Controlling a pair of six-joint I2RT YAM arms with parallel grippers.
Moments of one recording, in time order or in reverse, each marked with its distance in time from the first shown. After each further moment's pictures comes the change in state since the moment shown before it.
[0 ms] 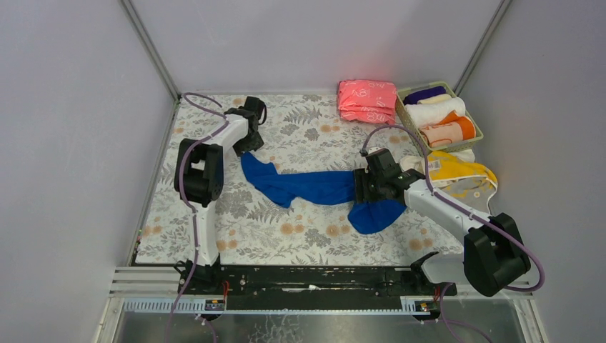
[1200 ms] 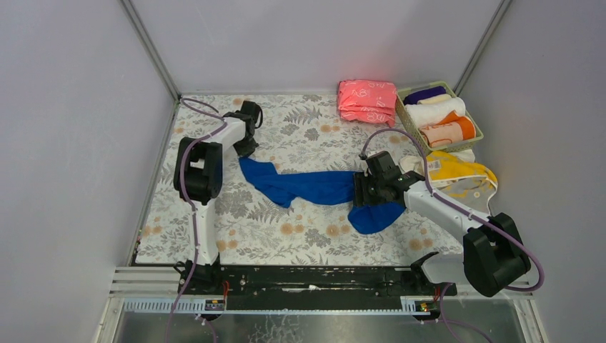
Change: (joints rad) left arm 0.039 0.037 -0.034 0.055 0.021 -0.014; right arm 0.000 0.000 -0.027 0.002 -0.053 0.011
